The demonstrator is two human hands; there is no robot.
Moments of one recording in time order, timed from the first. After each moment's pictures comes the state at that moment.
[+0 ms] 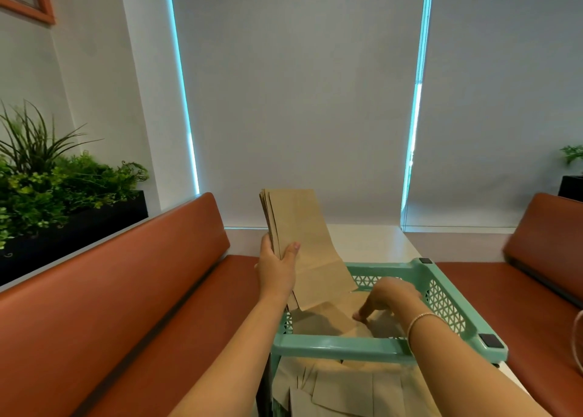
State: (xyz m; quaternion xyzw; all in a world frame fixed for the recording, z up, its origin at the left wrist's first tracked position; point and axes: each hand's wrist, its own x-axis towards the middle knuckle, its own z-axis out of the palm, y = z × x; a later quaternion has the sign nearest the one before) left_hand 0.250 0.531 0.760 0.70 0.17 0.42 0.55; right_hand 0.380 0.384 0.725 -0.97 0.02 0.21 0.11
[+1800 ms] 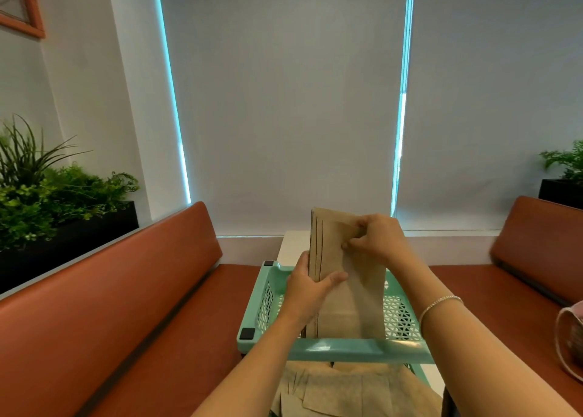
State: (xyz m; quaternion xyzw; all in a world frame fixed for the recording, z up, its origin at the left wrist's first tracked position) left_hand 0.257 0.483 0.743 0.79 0.07 0.24 0.56; right_hand 0.331 0.359 0.835 -0.91 -0.25 -0.16 0.29
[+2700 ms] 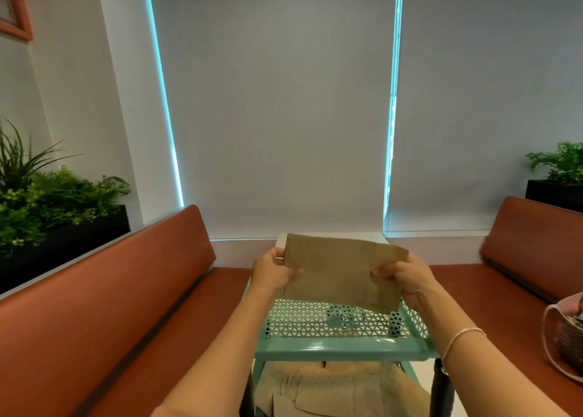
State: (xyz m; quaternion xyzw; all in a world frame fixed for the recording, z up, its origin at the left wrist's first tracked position) left_hand 0.262 0.518 0.773 0.70 0.19 0.23 0.64; right_hand 0.346 0.306 0.778 -0.65 -0.06 0.09 0.75
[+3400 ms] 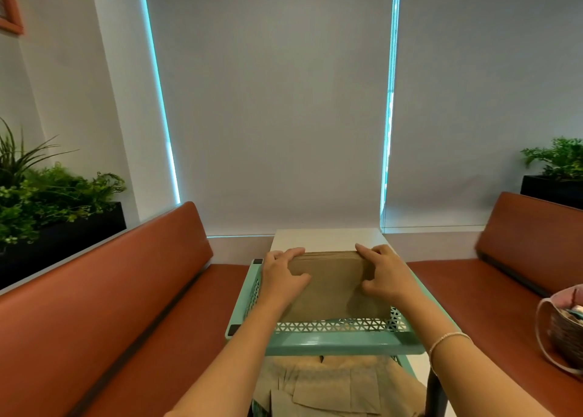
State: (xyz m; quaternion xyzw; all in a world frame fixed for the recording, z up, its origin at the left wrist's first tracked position) left_hand 0.259 0.501 0.754 0.87 0.14 0.25 0.39; right_hand 0.337 0.317 0.766 -0.92 -0.27 -0.10 0.25
